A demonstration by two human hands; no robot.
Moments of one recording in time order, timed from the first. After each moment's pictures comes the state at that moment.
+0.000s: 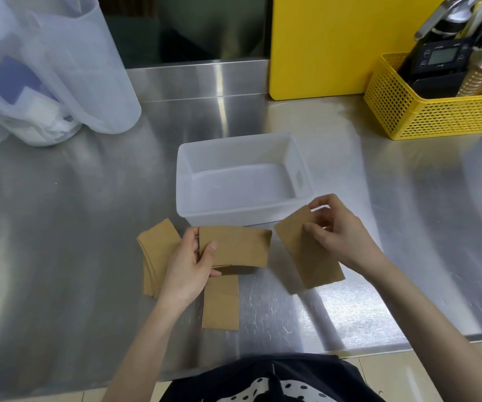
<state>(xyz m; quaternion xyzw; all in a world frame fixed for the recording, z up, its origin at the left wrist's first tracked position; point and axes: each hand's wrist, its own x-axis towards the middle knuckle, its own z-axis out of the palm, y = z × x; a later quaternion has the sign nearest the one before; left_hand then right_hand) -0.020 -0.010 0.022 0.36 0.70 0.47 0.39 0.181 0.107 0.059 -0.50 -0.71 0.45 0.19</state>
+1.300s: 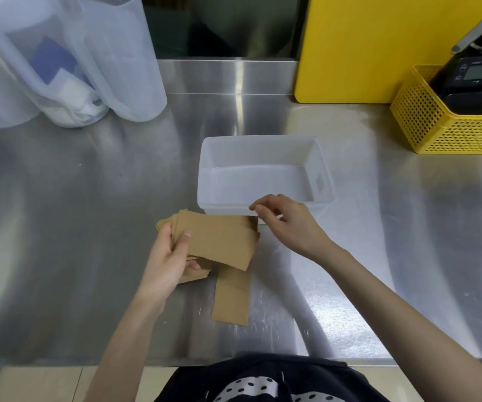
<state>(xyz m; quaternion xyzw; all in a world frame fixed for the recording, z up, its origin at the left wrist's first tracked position) -0.045 -0.036 0.046 0.23 0.72 0.55 0.37 0.096 0.097 0.062 -0.40 -0.81 0.42 0.13</state>
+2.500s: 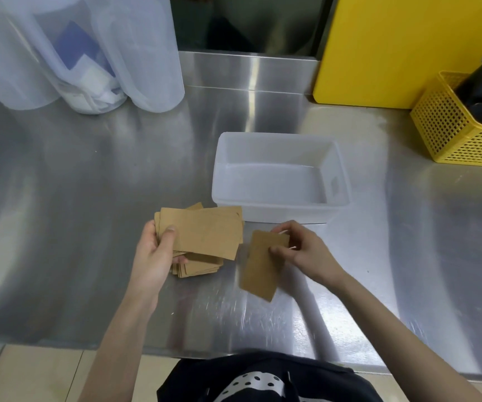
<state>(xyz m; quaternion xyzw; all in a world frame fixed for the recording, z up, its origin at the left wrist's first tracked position) -0.066 -0.052 0.040 0.13 0.75 0.57 0.32 0.117 0.085 0.013 -0.41 -0.72 0.54 0.11</state>
